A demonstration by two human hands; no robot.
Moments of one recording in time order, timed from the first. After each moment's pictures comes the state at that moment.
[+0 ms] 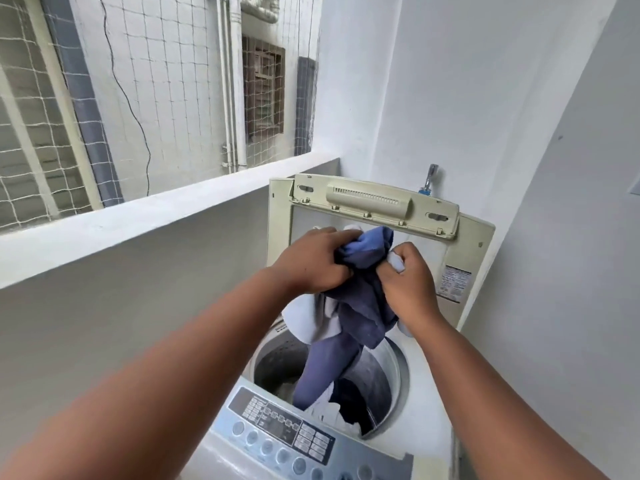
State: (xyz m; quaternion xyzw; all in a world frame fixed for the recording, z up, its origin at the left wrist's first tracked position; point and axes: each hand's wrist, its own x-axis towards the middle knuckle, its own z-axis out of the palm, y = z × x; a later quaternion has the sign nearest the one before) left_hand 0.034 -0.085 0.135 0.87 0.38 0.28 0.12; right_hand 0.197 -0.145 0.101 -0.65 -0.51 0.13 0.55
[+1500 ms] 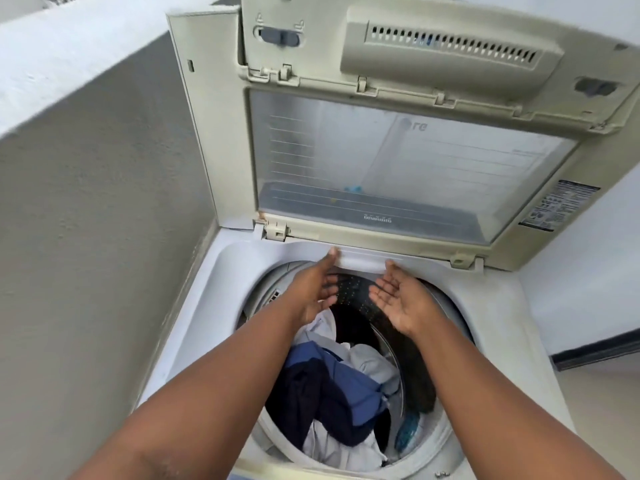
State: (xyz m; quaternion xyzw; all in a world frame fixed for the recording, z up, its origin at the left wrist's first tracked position) left_hand 0.084 0.121 -0.147 0.38 0.45 0.11 0.80; right_hand 0.216 0.024 -0.131 -0.59 0.07 0.50 0.63
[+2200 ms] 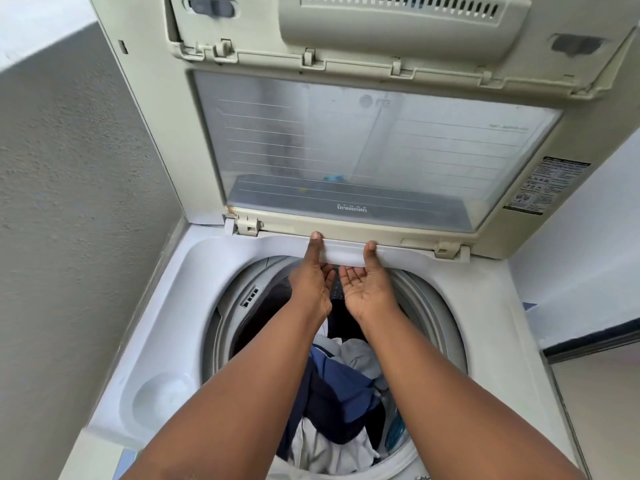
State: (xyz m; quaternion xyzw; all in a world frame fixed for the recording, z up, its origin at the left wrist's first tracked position) left_hand 0.141 0.094 -0.147 0.14 0.49 0.35 0.78; right_hand 0.202 0.047 -0.140 -0.40 0.15 0.46 0.78
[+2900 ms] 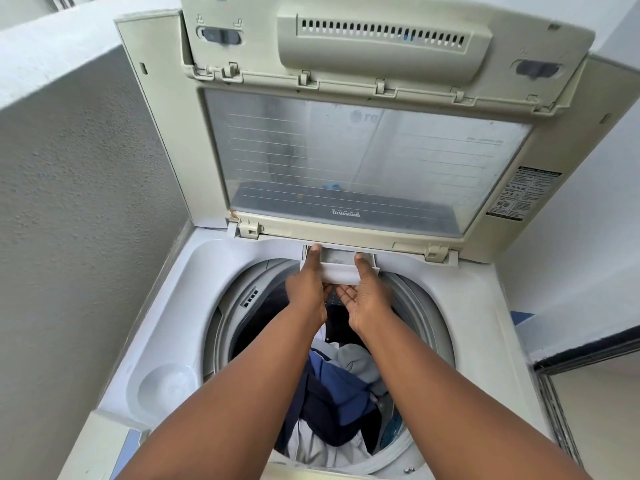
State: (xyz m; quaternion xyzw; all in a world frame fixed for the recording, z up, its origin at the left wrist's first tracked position) left_hand 0.131 0.078 -0.141 0.21 0.53 0.35 0.75; right_hand 0.195 0.031 -0.140 -0.52 0.14 0.43 0.72
